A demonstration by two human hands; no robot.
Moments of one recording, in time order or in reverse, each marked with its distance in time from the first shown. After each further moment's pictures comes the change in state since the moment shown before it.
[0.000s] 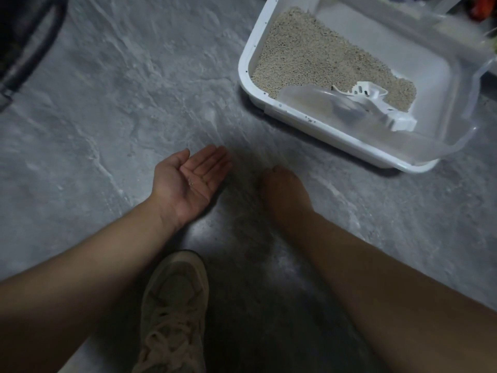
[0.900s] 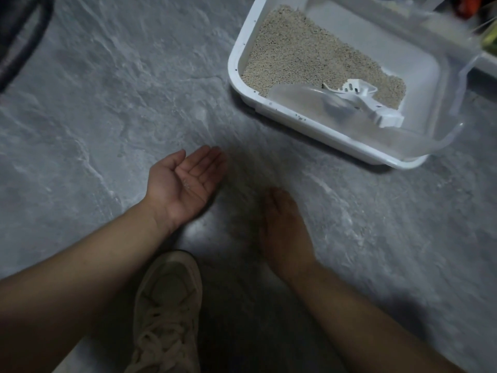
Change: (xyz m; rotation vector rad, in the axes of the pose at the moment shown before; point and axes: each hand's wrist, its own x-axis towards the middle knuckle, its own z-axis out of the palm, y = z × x) left_hand 0.002 -0.008 0.001 -0.006 -0.023 -0.005; right_hand -0.064 0.029 0.057 -0.082 0.171 -0.033
